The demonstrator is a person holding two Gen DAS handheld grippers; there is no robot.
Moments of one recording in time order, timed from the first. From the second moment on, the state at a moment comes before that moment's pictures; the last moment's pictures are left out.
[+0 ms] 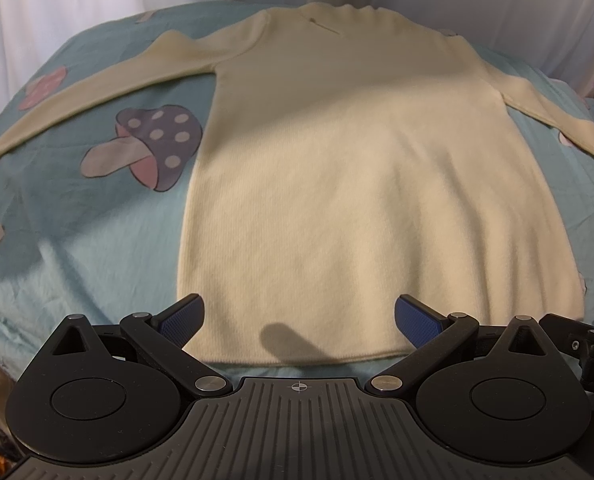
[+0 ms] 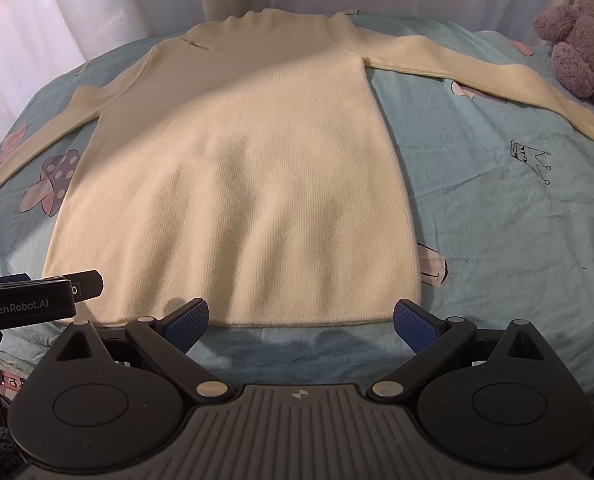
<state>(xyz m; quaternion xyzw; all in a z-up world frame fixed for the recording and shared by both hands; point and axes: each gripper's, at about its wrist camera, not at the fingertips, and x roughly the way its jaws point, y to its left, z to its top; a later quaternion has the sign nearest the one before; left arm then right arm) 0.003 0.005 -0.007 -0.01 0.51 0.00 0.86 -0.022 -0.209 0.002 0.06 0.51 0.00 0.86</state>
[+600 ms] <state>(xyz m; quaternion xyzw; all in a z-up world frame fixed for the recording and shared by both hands) 0.007 0.006 -0.009 -0.01 0.51 0.00 0.86 -0.020 -0.207 0.002 0.06 0.51 0.01 0.86</state>
